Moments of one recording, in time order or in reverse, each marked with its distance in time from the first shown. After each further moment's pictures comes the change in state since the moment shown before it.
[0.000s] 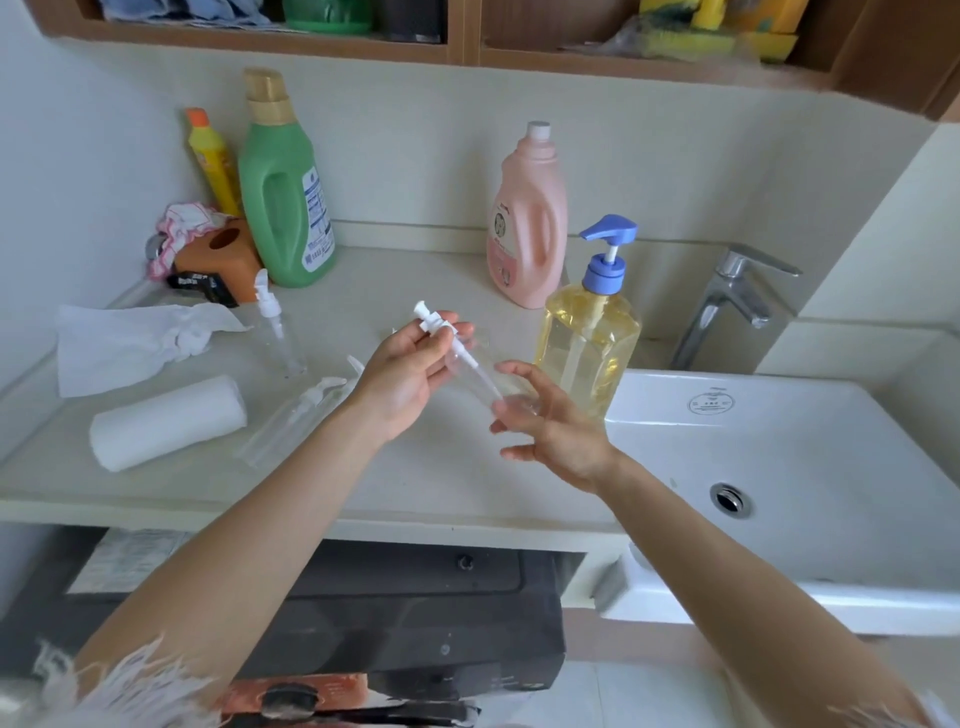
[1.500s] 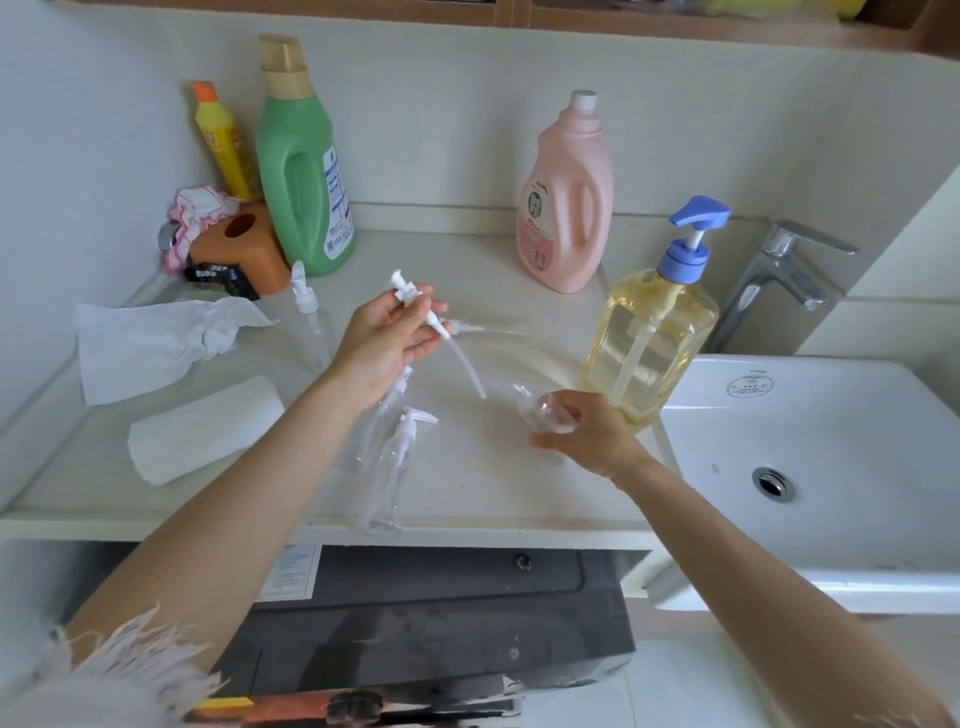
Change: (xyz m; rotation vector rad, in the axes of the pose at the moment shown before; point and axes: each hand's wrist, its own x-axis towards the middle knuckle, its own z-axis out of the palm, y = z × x) left_hand 0.032 0.034 -0.083 0.214 0.098 0.017; right_hand 0.036 0.035 0.011 -0.636 0.320 0.131
